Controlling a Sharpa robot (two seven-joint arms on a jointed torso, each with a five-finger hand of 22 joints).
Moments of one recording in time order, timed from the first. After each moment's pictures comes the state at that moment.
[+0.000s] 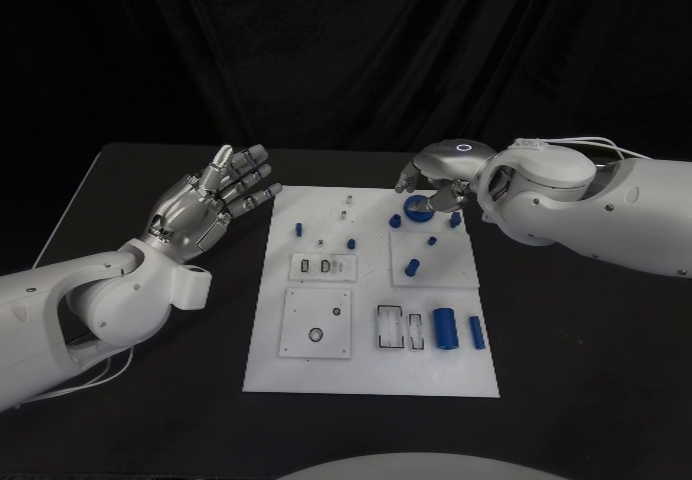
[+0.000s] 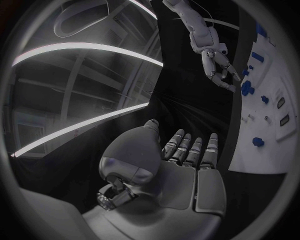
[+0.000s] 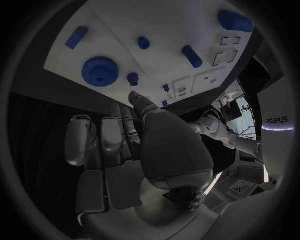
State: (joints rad) left arm 1.31 -1.03 -0.20 1.67 0.05 0.05 0.68; left_hand 1.20 0.29 -0.15 0.28 0.37 0.33 0.14 0.06 0.04 0.13 0.14 0.19 0.04 0.07 0.18 0.12 0.03 0.17 0.14 0.29 0.10 0.06; right arm 1.53 -0.84 -0.25 1.54 -1.62 -0.21 -0.10; right_hand 1.39 -0.03 0.21 -0.01 0.23 0.81 0.11 0.19 0.08 0.79 0.12 0.48 0.07 1.38 0.03 1.36 0.99 0.09 1.36 0.13 1.42 1.23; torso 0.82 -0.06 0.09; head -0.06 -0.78
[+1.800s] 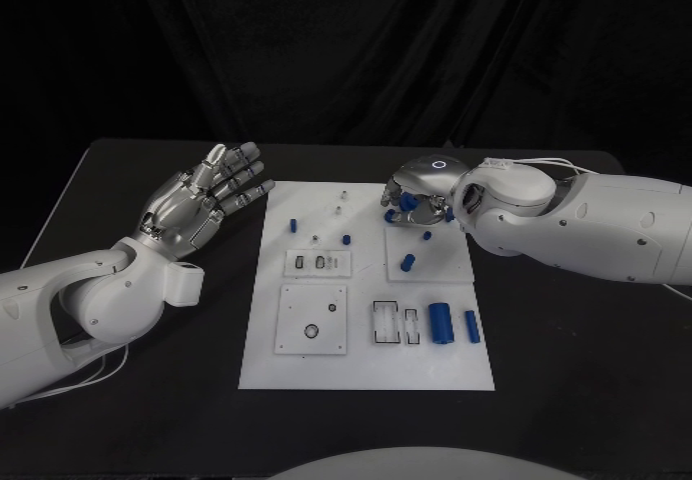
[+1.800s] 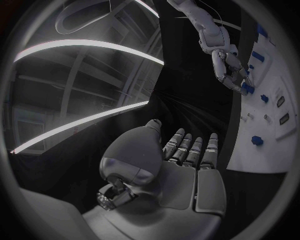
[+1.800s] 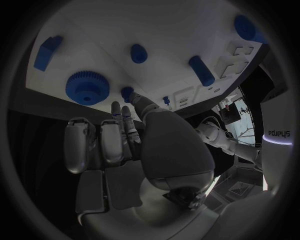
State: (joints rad) left arm 1.31 -1.03 -0.20 1.65 0.07 0.07 0.68; left_hand 1.24 0.29 -0.11 0.25 0.45 0.34 0.15 0.06 0.04 0.13 0.16 0.20 0.04 0.08 0.18 0.13 0.03 0.17 0.14 0.29 0.10 0.06; right arm 1.45 -0.77 -0.25 1.46 -1.66 -0.26 -0.10; right_hand 1.40 -0.06 0.26 0.05 0.25 0.88 0.13 0.15 0.09 0.88 0.12 0.43 0.07 1.43 0.04 1.41 1.11 0.07 1.41 0.14 1.45 1.31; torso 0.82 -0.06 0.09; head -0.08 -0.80
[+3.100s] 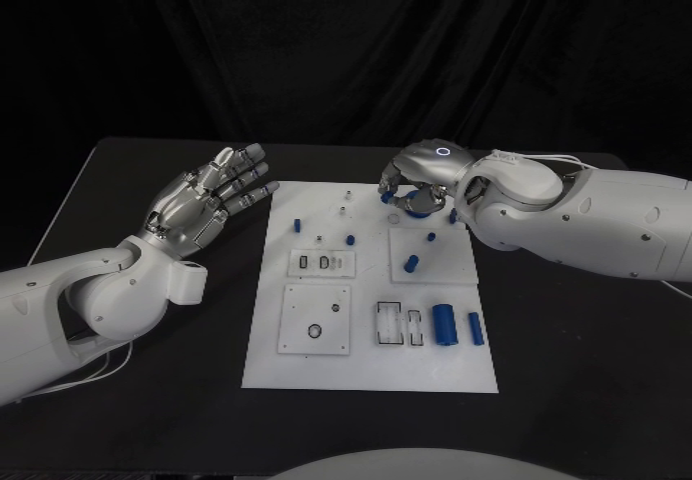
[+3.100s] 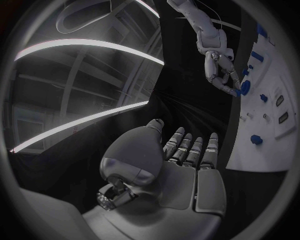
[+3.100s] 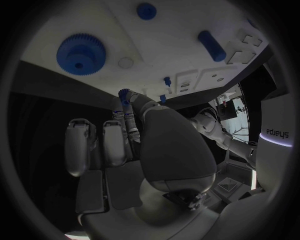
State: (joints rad) left arm 1.31 -1.03 -0.21 1.64 0.07 0.09 0.68; left_hand 1.27 0.29 -0.08 0.22 0.50 0.37 0.15 0.07 0.05 0.13 0.16 0.20 0.04 0.08 0.19 0.14 0.03 0.17 0.14 0.29 0.11 0.06; right arm 1.47 -0.74 -0.25 1.45 -1.65 -0.39 -0.05; right_hand 1.45 -0.06 0.36 0.02 0.27 1.05 0.13 0.20 0.18 1.08 0.07 0.36 0.07 1.46 0.00 1.41 1.14 0.07 1.42 0.11 1.46 1.31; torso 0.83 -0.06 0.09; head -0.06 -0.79
